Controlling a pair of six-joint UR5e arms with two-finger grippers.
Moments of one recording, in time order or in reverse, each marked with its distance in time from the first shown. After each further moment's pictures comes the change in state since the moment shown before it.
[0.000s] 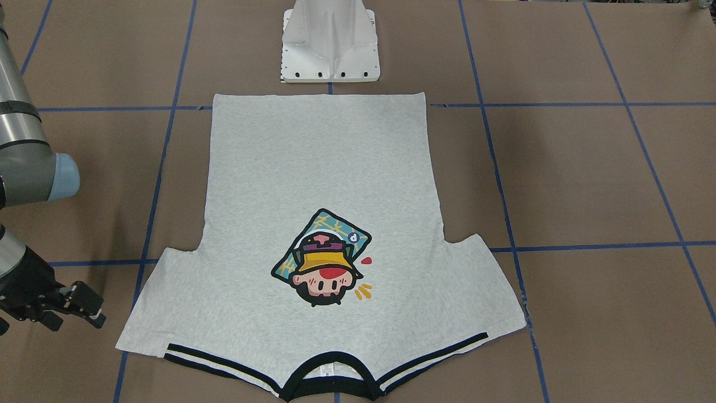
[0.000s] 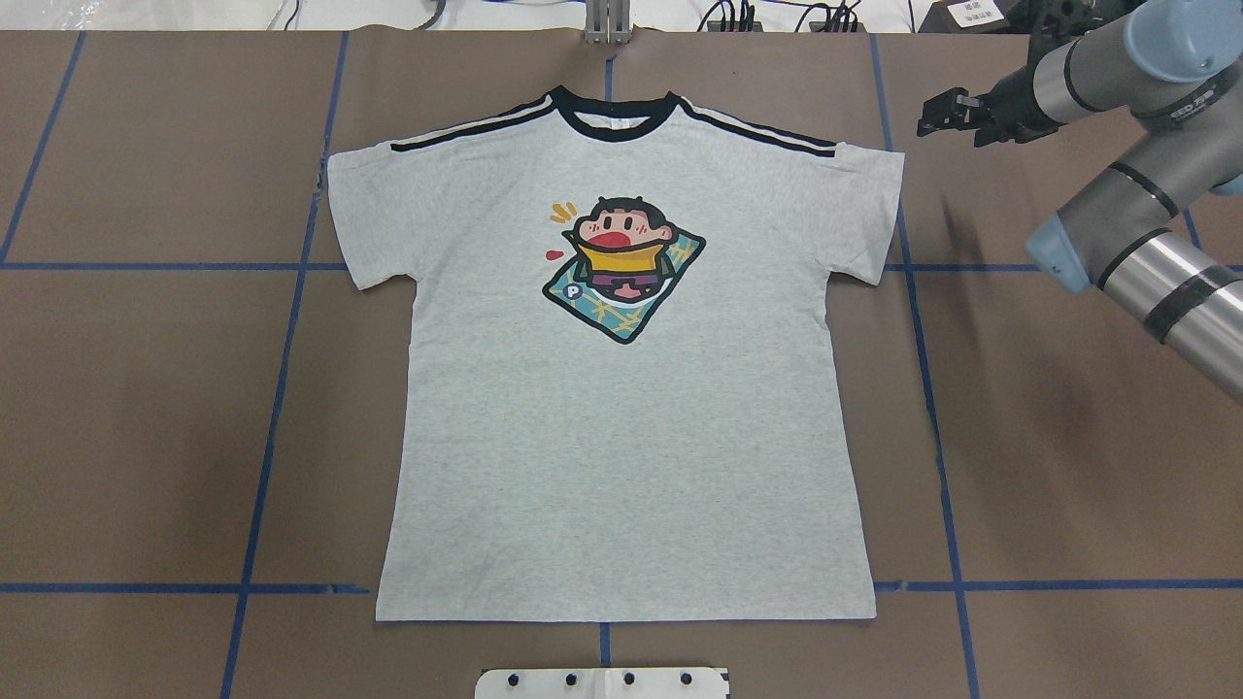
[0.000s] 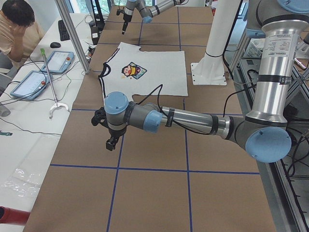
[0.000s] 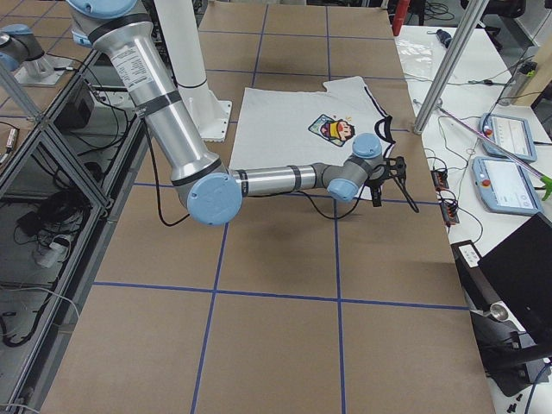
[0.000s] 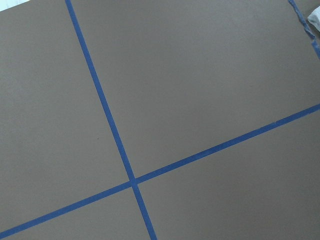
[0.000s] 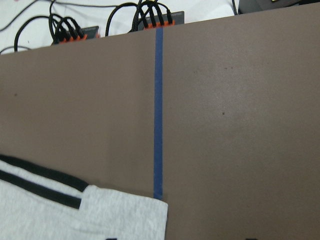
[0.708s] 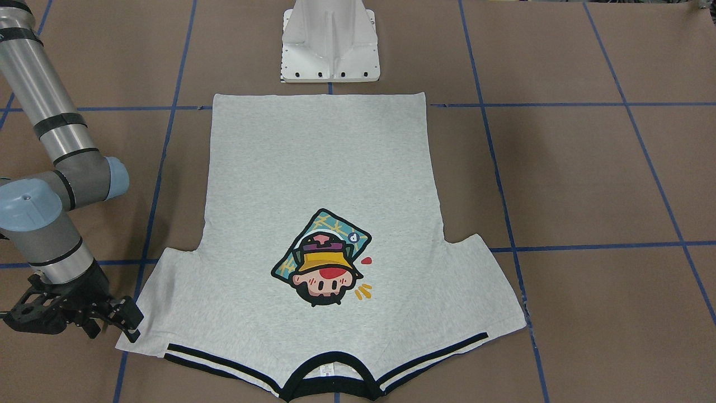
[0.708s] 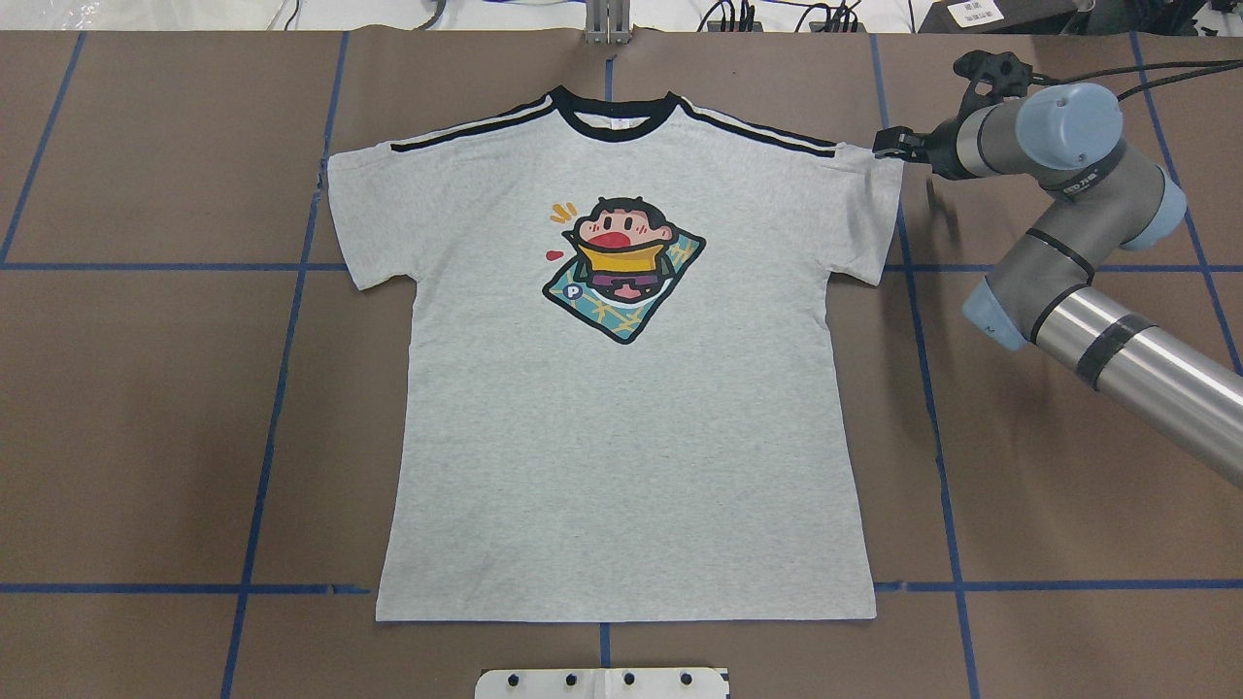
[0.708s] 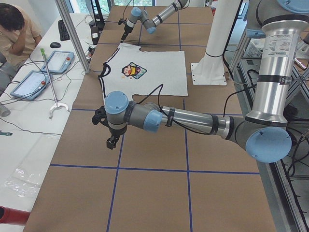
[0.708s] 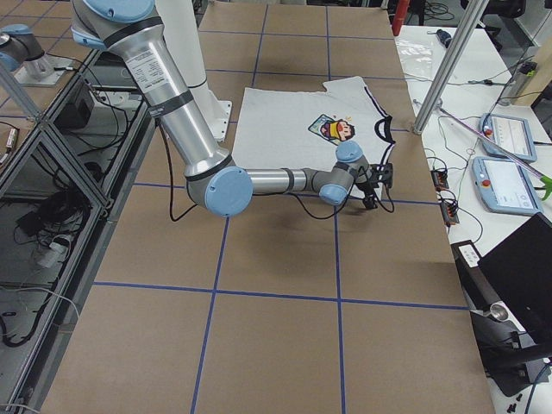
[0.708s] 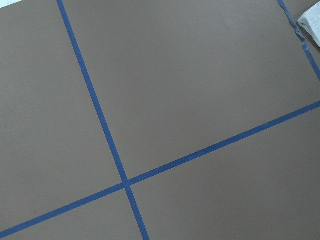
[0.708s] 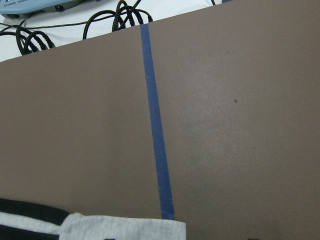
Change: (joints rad) left arm 0.000 0.001 -0.006 0.000 -0.014 0.000; right arm -0.126 0.042 -0.107 0.067 -0.262 0.117
